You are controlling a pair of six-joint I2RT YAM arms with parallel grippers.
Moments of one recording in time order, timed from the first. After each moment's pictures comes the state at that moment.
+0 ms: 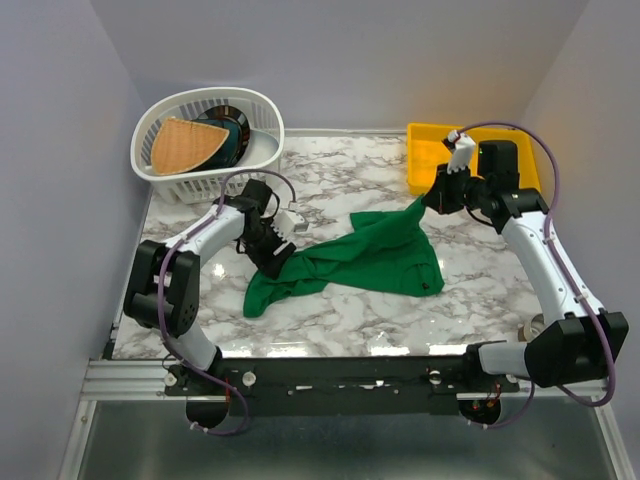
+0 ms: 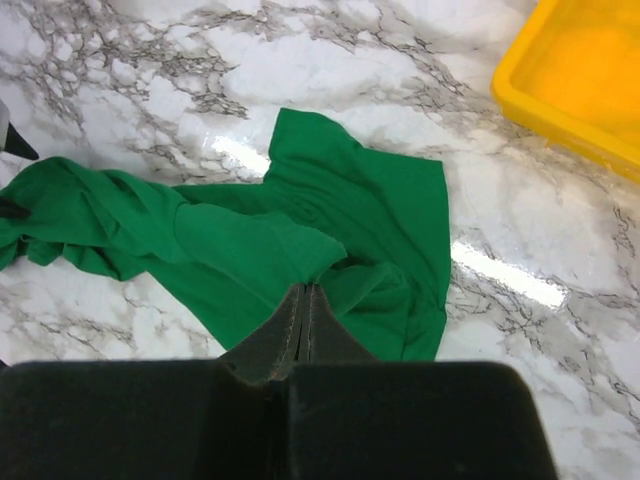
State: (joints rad) left arm -0.30 1.65 1.11 -0.83 0.38 0.58; right arm 0.12 1.31 1.24 -0.60 -0.43 -0.06
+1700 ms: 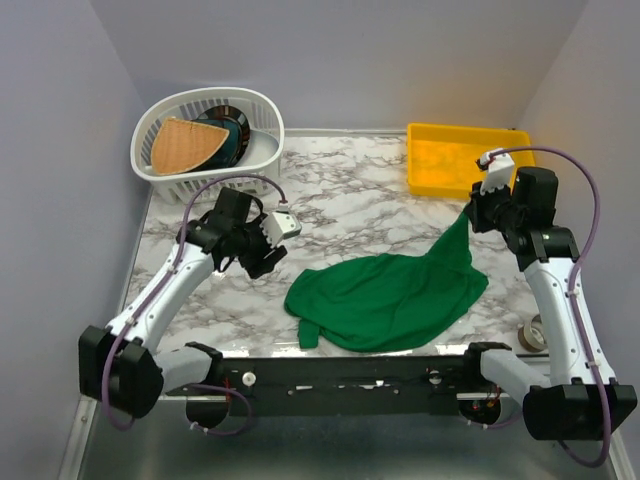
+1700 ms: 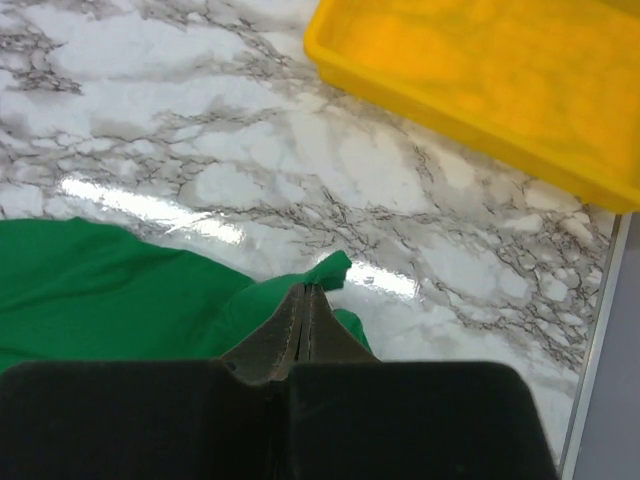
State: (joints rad) left arm -0.36 1.14 0.98 -0.83 0.36 0.66; right arm -0.02 1.02 1.08 -0.61 -0.25 -0.25
